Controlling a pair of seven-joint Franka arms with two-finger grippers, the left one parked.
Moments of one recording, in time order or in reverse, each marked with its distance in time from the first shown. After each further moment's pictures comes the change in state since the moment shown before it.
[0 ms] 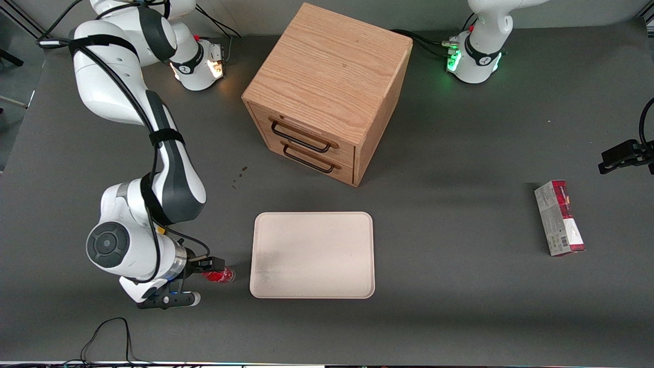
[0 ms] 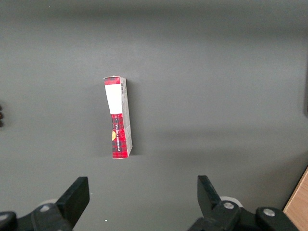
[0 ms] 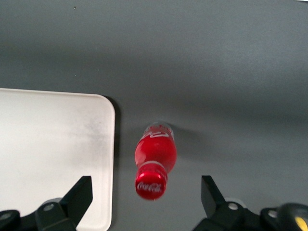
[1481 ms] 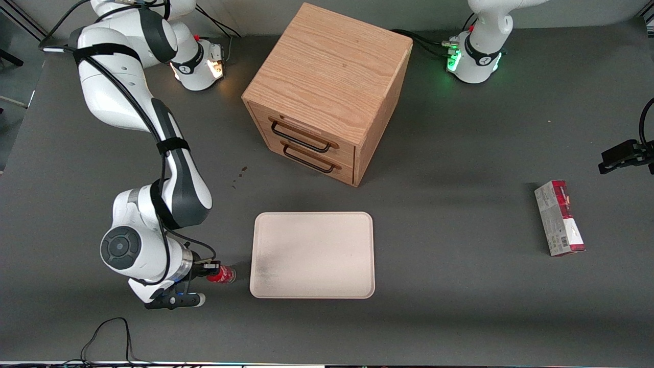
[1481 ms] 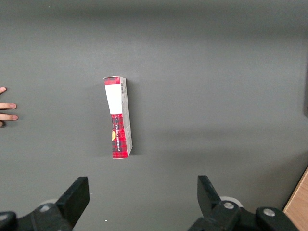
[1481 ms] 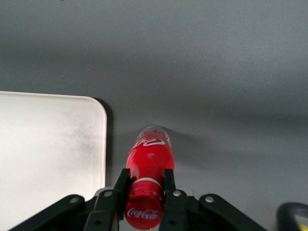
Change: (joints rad) arm -0.001 -0.003 -0.004 -0.063 -0.004 0.057 0.000
